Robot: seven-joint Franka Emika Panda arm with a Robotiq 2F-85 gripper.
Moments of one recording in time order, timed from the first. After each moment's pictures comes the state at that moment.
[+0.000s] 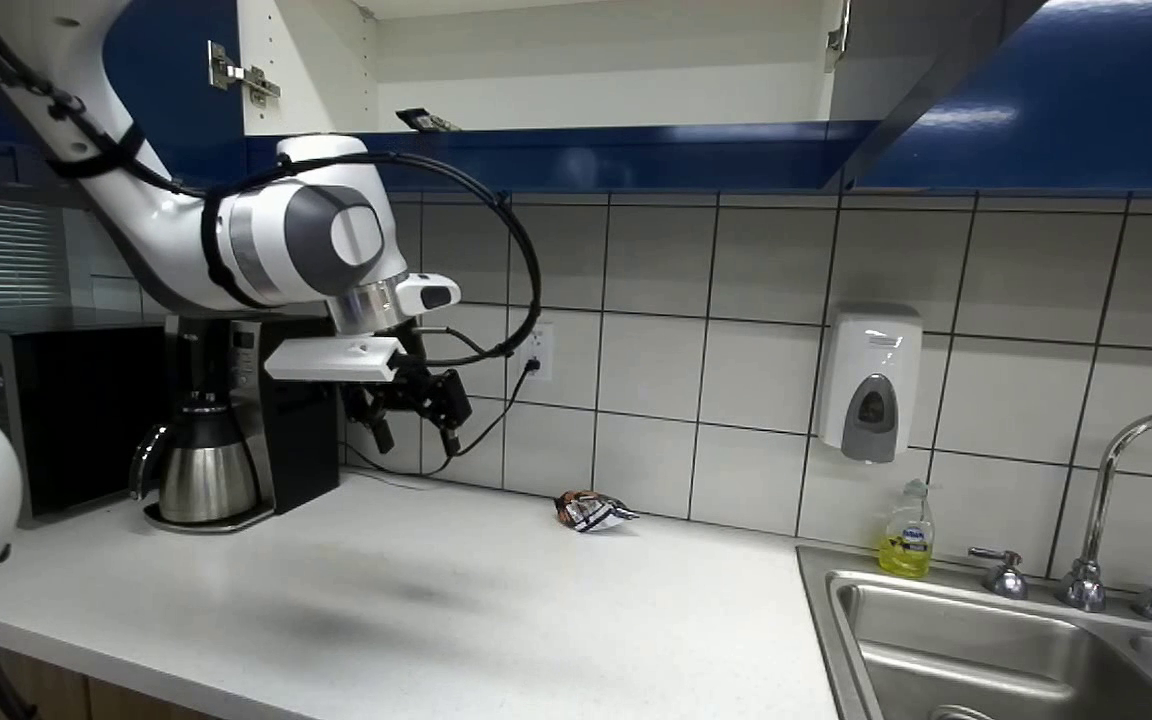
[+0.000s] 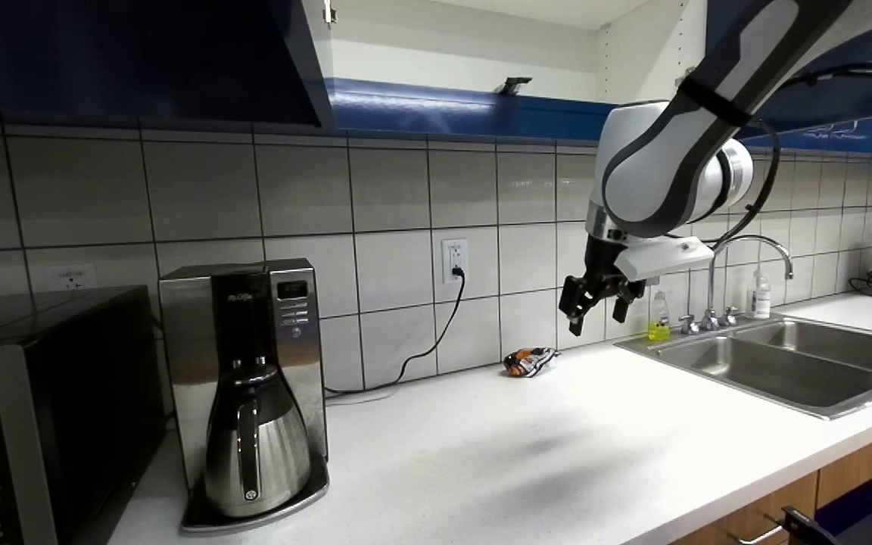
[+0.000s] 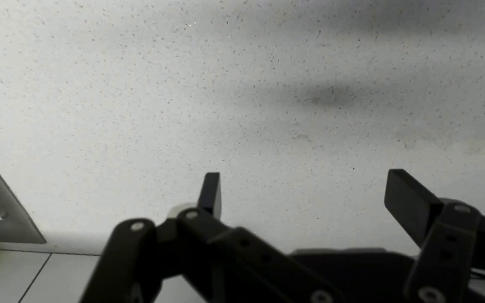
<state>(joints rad) -0.09 -0.38 0.08 -2.77 -0.19 2.72 0.10</state>
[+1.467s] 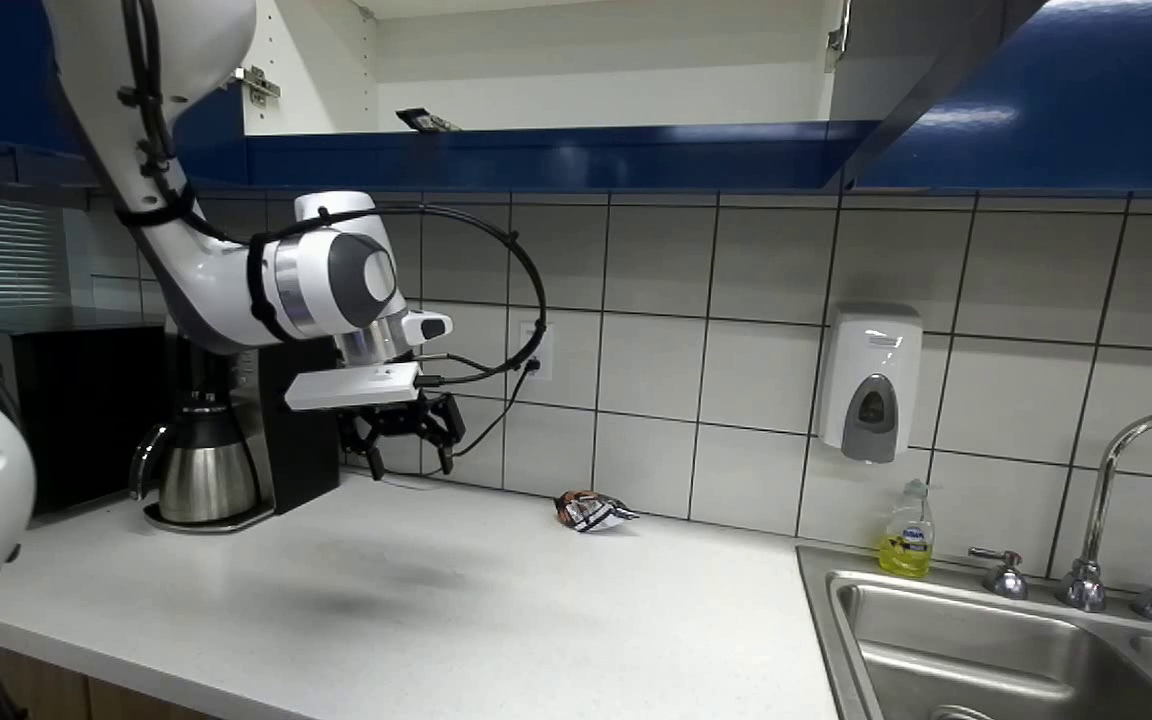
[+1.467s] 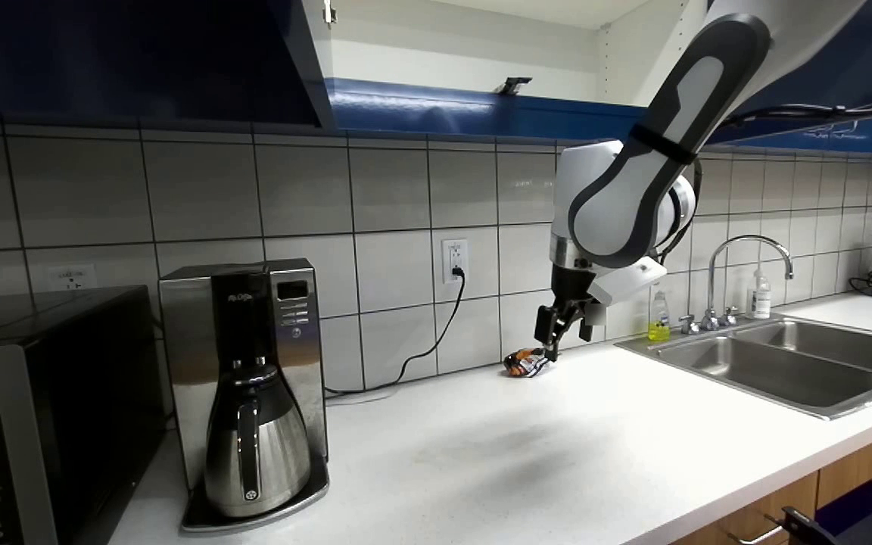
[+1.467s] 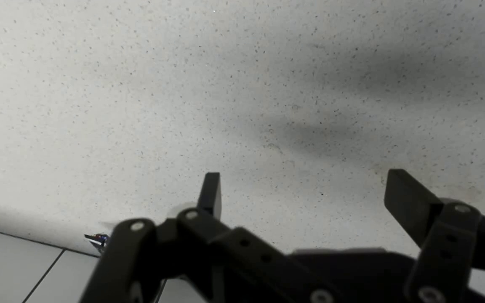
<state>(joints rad) -0.04 -0.15 0.09 -2.64 -0.31 2.75 0.05</state>
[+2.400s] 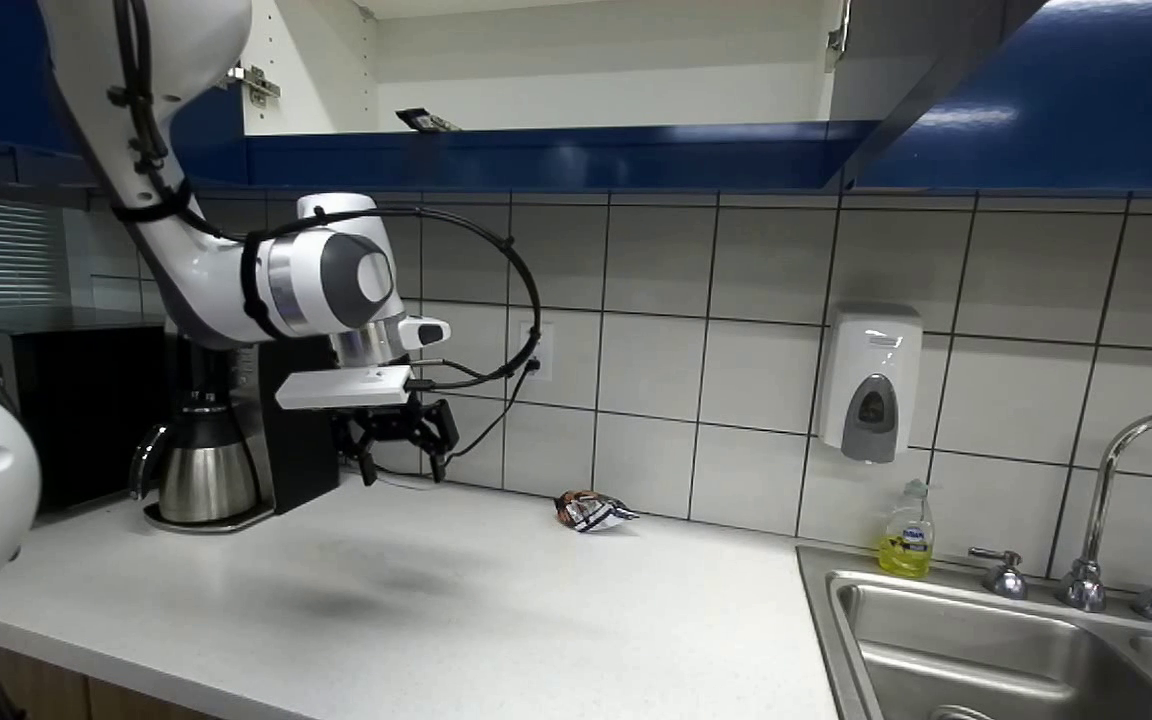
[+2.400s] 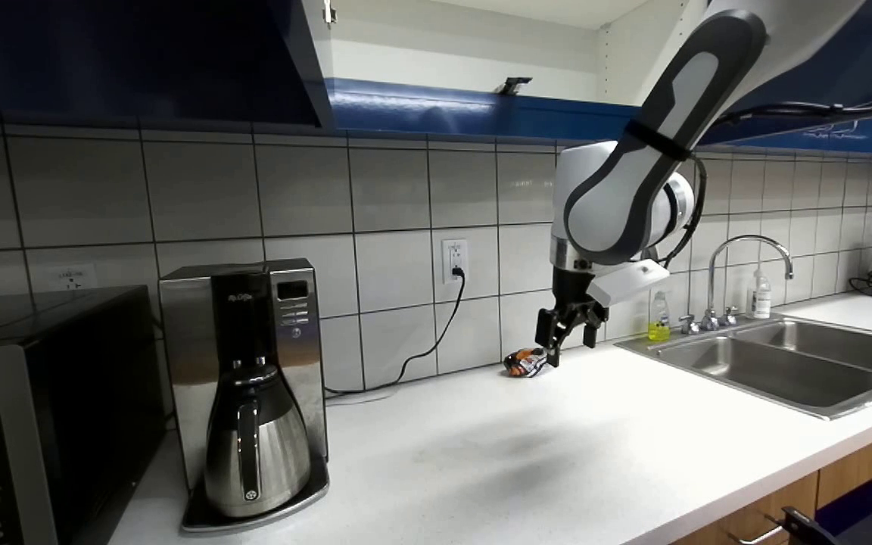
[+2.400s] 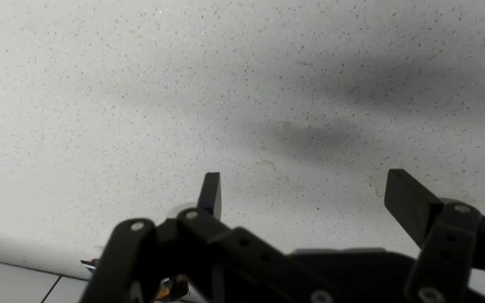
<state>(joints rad) -0.03 -0.16 0.09 -2.65 -0.25 2.70 0.04</state>
